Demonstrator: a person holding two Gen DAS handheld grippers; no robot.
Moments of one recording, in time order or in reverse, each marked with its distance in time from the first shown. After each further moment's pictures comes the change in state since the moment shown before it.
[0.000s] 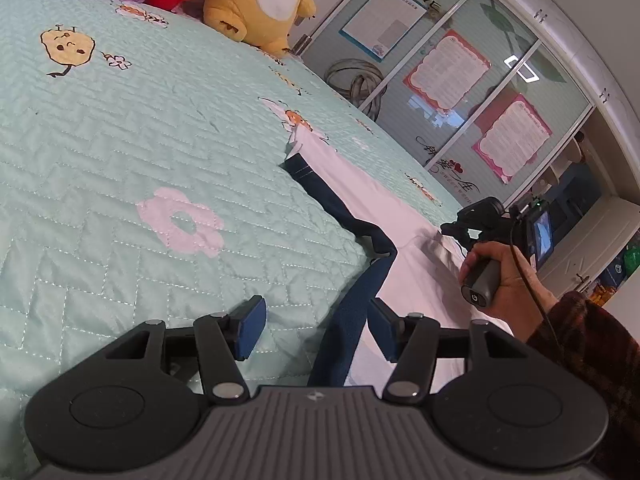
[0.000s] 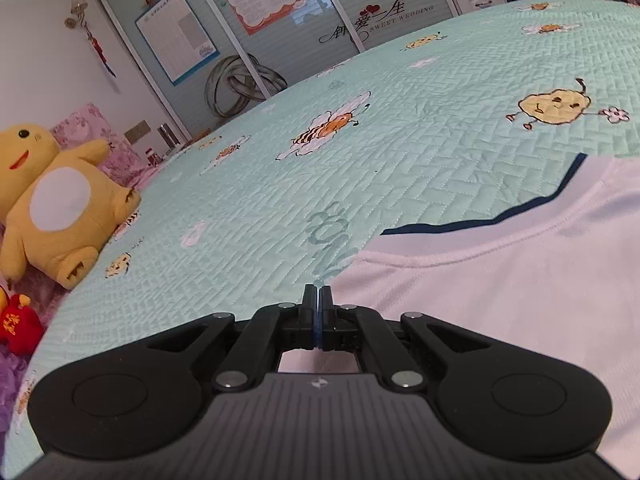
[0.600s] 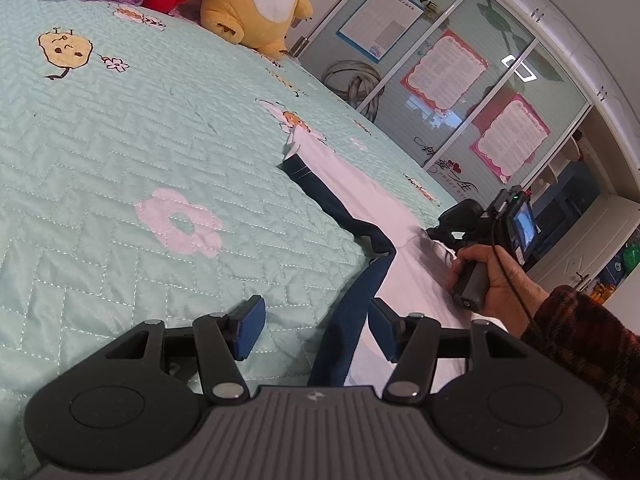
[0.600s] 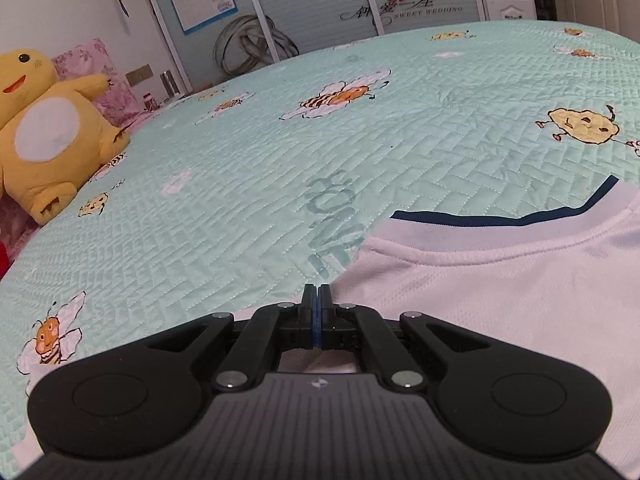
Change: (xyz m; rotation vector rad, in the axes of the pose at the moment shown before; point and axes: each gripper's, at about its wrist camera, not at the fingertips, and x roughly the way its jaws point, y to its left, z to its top) left arm 0.000 0.000 -0.002 0.009 -0.006 -0.002; right arm 0.023 0.009 -0.006 -0.138 0.077 -0.039
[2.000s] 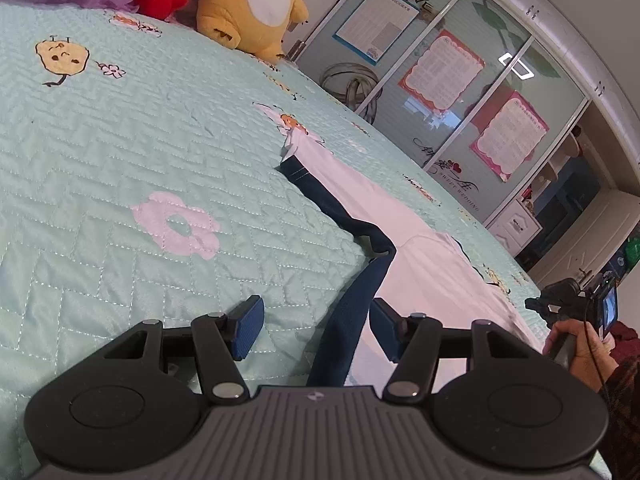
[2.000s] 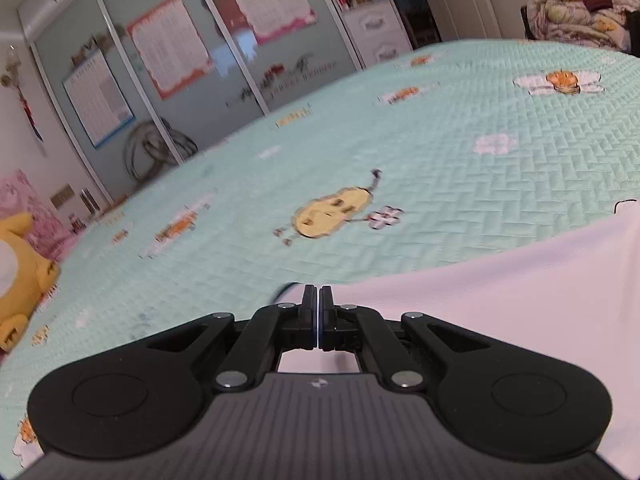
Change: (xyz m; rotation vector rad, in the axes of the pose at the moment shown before) left arm 0.001 -0.003 -0.002 0.030 -0.013 0.010; right arm -0.114 -0.188 0.033 0.223 -0.190 -0.197
